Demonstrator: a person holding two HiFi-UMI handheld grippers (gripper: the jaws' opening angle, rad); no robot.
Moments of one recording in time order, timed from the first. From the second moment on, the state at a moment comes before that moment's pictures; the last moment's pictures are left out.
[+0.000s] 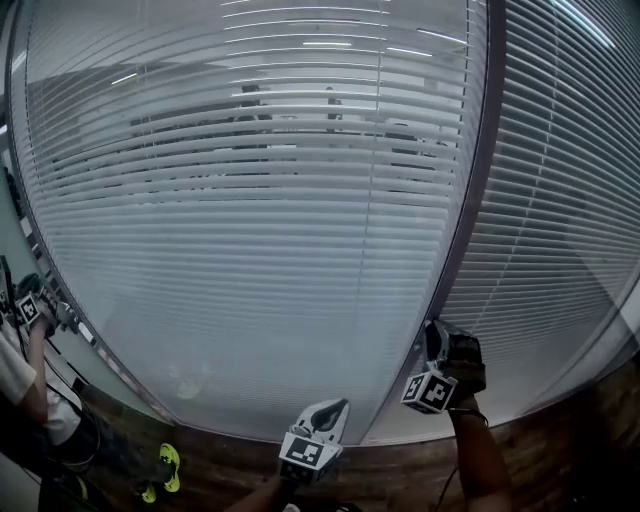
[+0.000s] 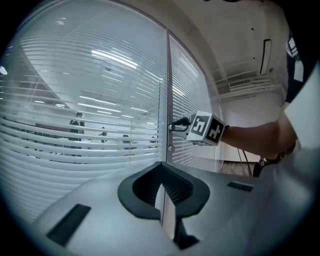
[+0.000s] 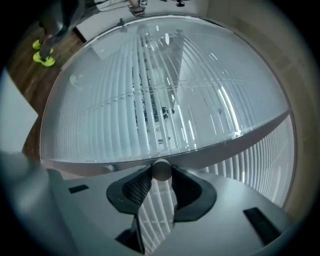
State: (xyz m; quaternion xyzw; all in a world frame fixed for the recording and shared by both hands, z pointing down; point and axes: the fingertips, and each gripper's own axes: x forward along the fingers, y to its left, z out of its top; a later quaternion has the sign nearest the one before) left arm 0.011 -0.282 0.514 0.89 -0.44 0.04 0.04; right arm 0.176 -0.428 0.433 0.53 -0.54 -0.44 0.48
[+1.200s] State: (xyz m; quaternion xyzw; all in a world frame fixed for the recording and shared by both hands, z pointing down) left arm -0.005 -0.276 0.503 0.89 -0.45 0.02 0.06; right arm 0.193 -0.427 0.425 0.65 -0.76 0.02 -0.02
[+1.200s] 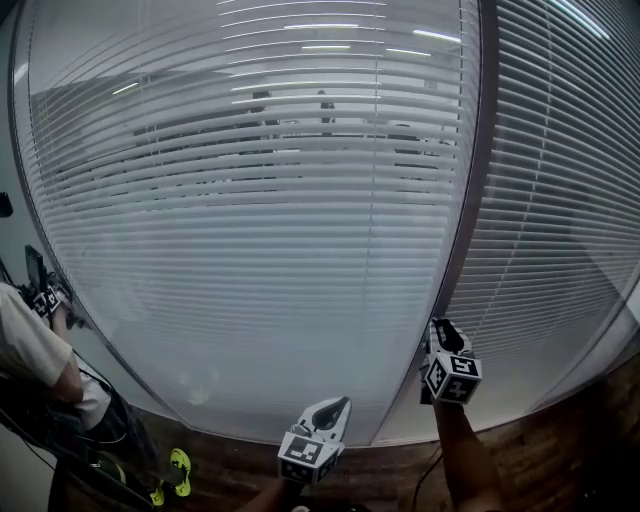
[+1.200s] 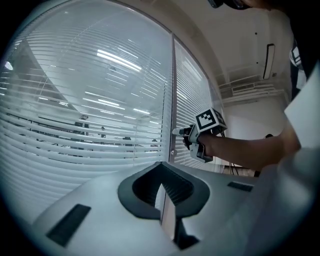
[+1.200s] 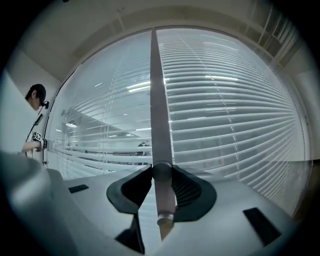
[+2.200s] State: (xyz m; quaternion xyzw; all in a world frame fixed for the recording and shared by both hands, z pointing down) left arm 0.003 -0.284 0.506 0.89 -0.45 0.02 0.06; right arm 0.186 -0.430 0.437 0.49 -0.51 -0.50 0.49
